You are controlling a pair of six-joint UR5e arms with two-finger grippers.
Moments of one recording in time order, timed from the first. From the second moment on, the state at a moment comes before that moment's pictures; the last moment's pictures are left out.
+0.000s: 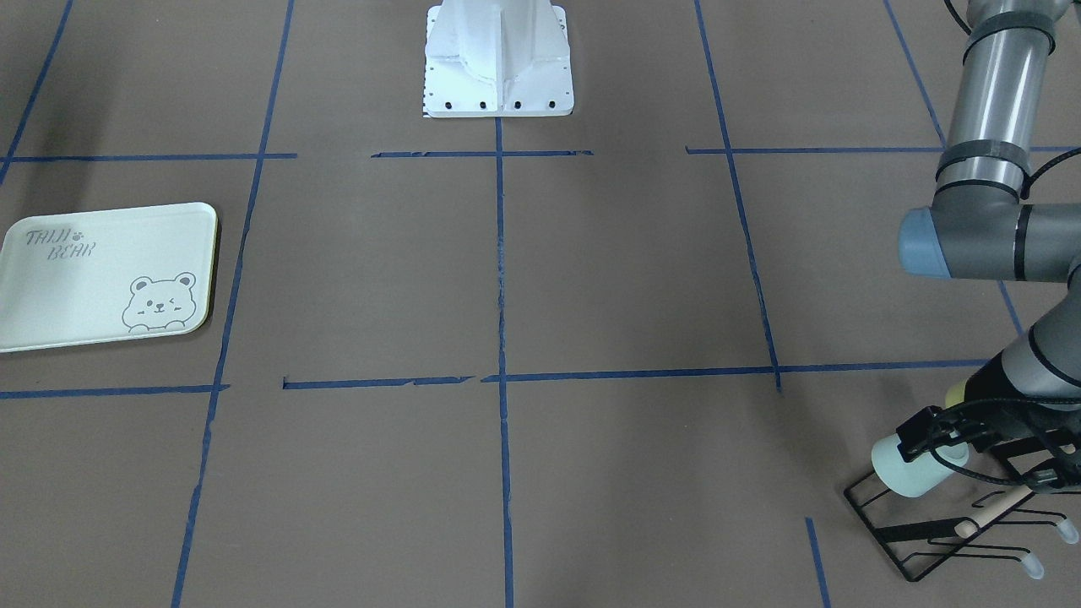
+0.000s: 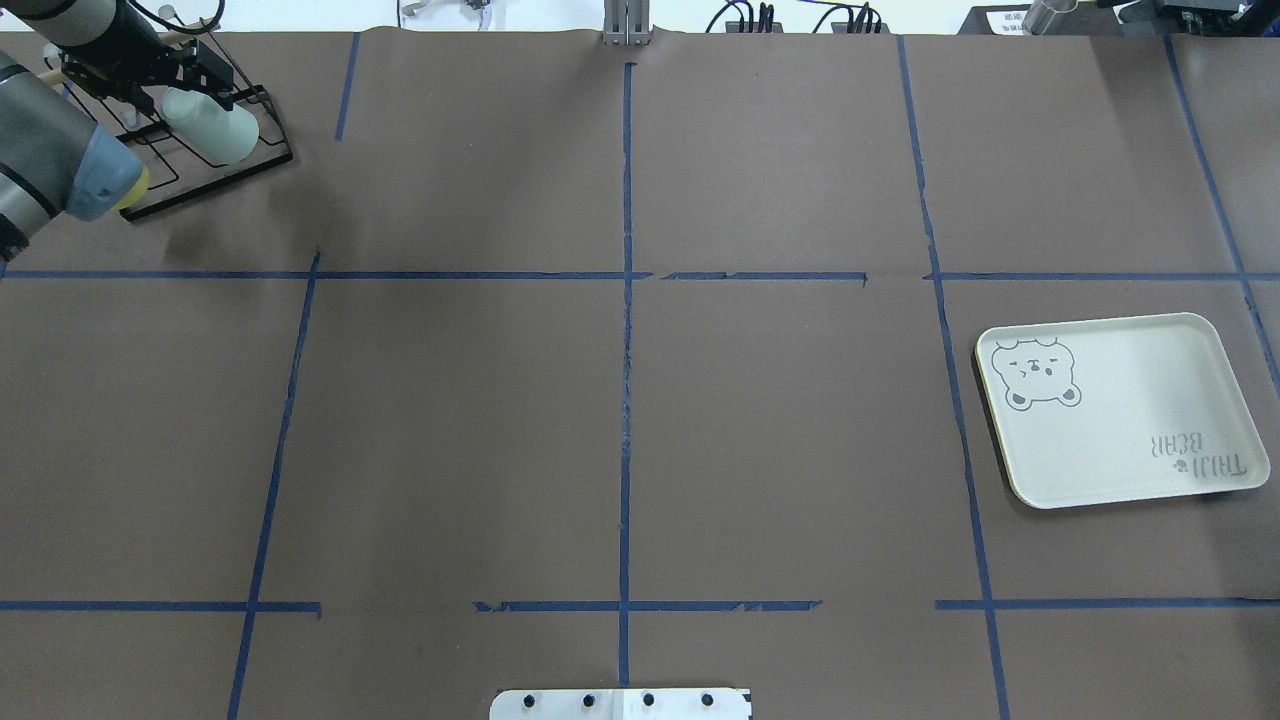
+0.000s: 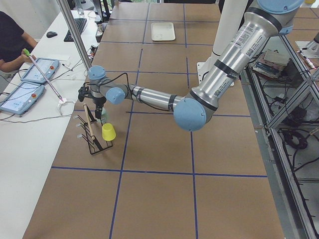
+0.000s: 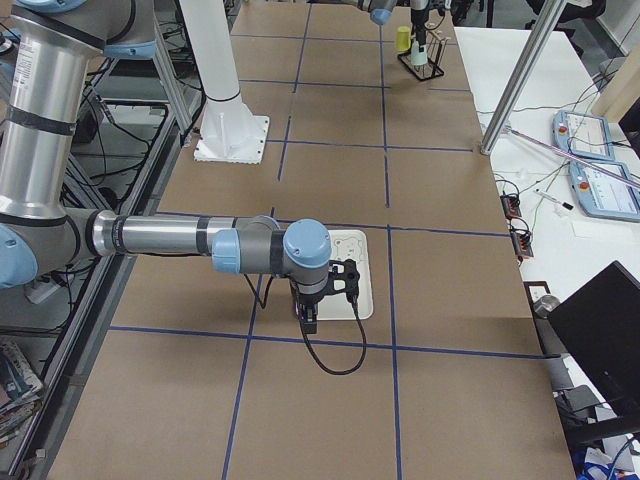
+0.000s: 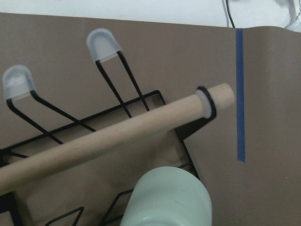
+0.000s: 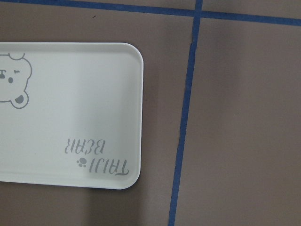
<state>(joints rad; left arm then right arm) -1.17 -2.16 -1.16 -2.00 -2.14 -0.76 1.54 -1.87 1.89 -1.57 2.40 -0.08</state>
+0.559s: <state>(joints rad) -1.16 -2.16 -1.16 -2.00 -2.15 -0.75 1.54 -1.87 1.89 -1.57 2.40 -0.08</state>
